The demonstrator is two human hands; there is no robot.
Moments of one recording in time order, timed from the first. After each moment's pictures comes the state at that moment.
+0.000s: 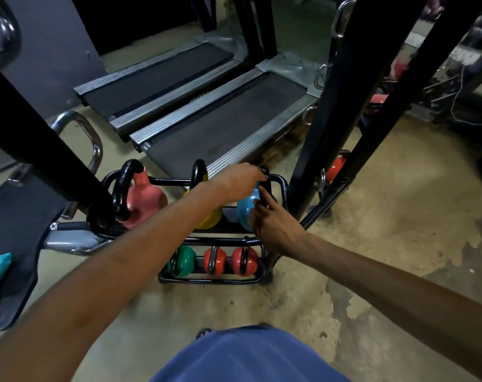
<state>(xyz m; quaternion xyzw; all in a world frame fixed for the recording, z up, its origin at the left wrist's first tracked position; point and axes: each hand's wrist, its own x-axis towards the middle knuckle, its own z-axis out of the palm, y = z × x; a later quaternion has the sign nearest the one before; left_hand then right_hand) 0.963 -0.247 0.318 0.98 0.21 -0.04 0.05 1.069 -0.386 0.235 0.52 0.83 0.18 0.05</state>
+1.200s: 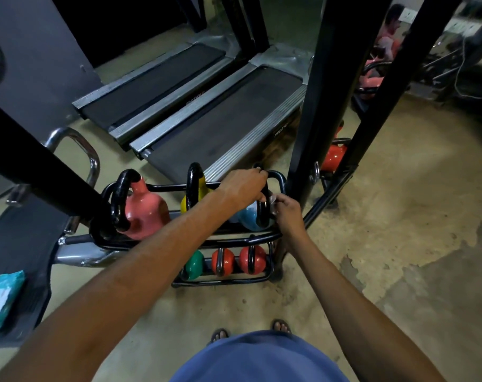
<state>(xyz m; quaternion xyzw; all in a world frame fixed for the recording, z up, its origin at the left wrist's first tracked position) 0.977 -0.280 0.337 0.96 0.25 -0.09 0.04 1.058 -0.396 0.231 0.66 0.25 -0.38 -0.60</state>
